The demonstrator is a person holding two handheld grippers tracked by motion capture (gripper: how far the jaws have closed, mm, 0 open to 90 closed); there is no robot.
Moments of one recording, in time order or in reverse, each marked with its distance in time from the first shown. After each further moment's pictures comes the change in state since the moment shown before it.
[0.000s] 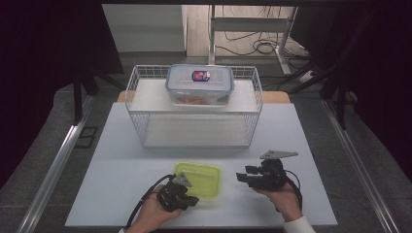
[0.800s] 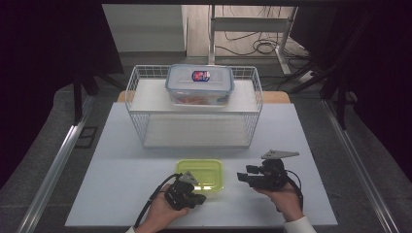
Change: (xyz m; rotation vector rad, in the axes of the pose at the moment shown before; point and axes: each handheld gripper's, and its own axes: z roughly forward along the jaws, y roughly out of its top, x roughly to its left) left arm -0.008 0.007 0.012 -0.038 -0.026 -0.030; right arm 0.000 0.001 -0.003 -0.009 -0.003 -0.003
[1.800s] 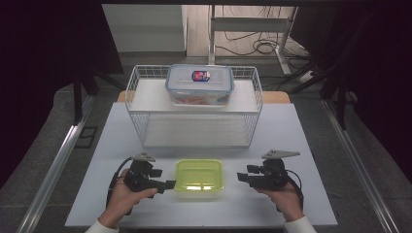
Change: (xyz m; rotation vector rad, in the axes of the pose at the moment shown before) left arm 0.061 -0.018 -0.089 -0.131 0.115 -0.211; right arm -0.002 0.000 0.000 -0.001 0.009 0.013
